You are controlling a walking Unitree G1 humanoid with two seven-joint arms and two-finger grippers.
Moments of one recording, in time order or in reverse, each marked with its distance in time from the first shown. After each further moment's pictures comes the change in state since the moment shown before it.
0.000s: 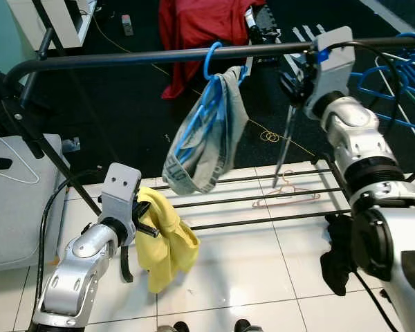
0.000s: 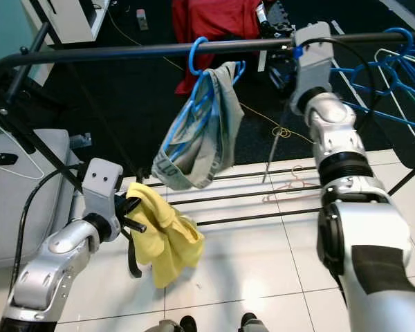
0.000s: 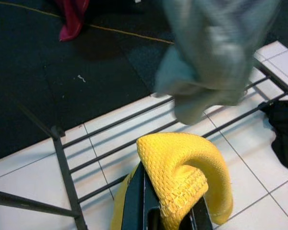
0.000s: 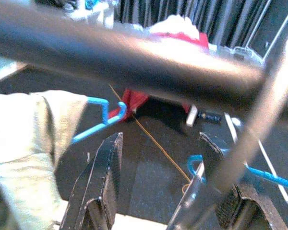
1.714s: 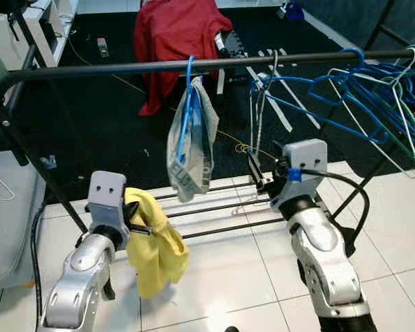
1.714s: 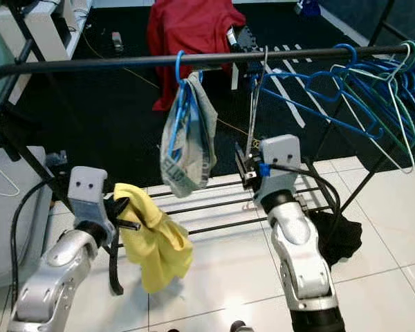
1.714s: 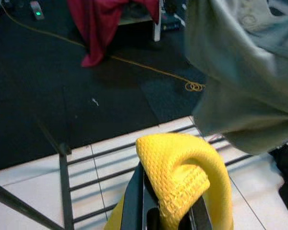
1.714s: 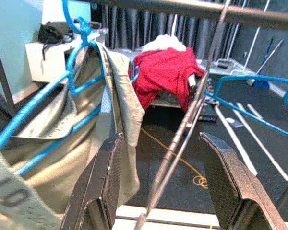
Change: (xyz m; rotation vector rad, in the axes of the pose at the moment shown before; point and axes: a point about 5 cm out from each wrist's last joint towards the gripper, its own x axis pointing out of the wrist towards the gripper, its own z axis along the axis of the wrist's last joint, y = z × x) left arm -0.011 0.009 -0.015 -0.081 -0.059 0.193; right arm -0.135 0.109 -0.047 0.147 -0.014 -0.004
